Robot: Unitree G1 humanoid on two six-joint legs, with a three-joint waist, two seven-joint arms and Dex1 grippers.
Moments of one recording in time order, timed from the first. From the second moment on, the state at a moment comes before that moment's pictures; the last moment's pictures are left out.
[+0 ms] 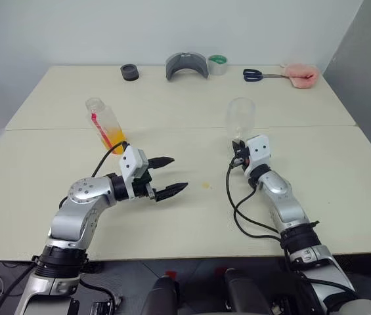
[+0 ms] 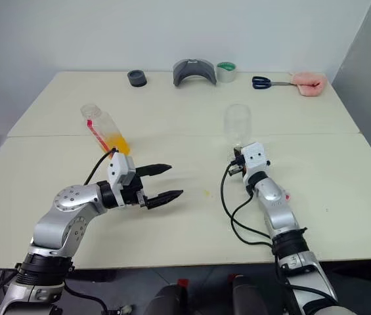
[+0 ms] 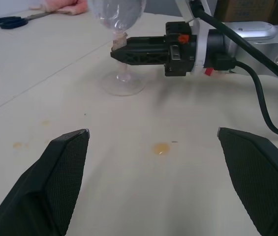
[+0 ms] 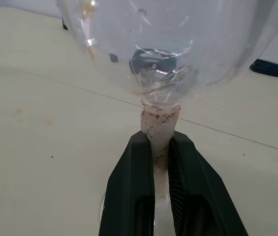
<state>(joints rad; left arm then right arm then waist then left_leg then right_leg) -0.32 0.58 -0.01 -0.08 -0.42 0.31 -0.98 -0.50 -0.18 0.11 0.37 0.06 -0.07 0.22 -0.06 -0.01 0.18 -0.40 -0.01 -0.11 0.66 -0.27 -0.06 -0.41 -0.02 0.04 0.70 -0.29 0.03</state>
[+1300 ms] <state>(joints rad) -0.16 0.68 0.28 -0.39 -0.55 0.51 -0.72 -0.89 0.05 0.14 1.04 -0.02 -0.39 0.41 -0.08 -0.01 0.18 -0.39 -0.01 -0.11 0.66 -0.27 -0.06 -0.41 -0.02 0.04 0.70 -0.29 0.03</state>
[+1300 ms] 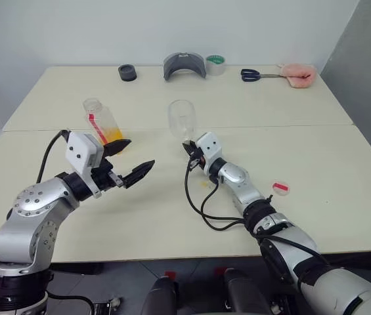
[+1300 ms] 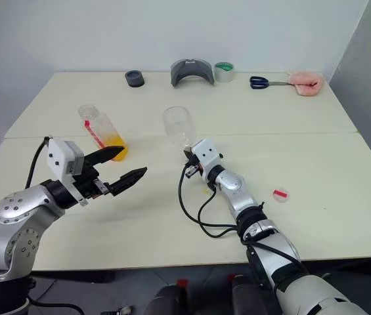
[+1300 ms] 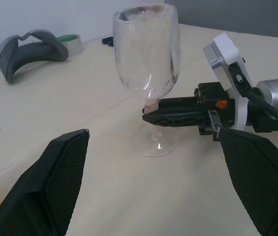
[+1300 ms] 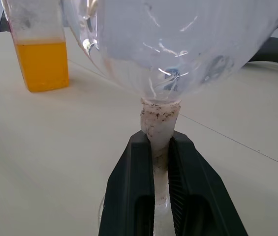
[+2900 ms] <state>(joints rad) -0.06 0.51 0.25 -0.10 -0.29 0.23 -0.47 -0.32 -0.31 0.18 -0.22 0.14 0.22 0.73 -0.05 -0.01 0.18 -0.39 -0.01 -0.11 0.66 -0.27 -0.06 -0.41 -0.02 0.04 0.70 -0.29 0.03</state>
